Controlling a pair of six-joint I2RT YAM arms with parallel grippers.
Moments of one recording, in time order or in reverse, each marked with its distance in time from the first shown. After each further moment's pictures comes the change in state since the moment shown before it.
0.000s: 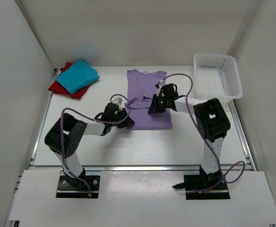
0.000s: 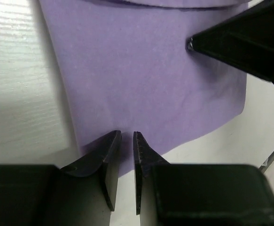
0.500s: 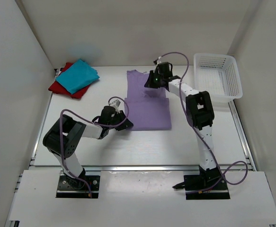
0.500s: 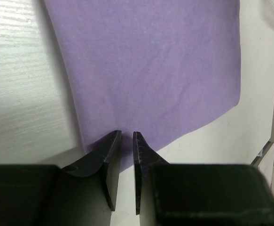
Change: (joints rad) left arm 0.028 -0.011 -0.089 0.119 0.059 0.003; right arm -0.034 0.332 0.580 -0.082 0.106 0.032
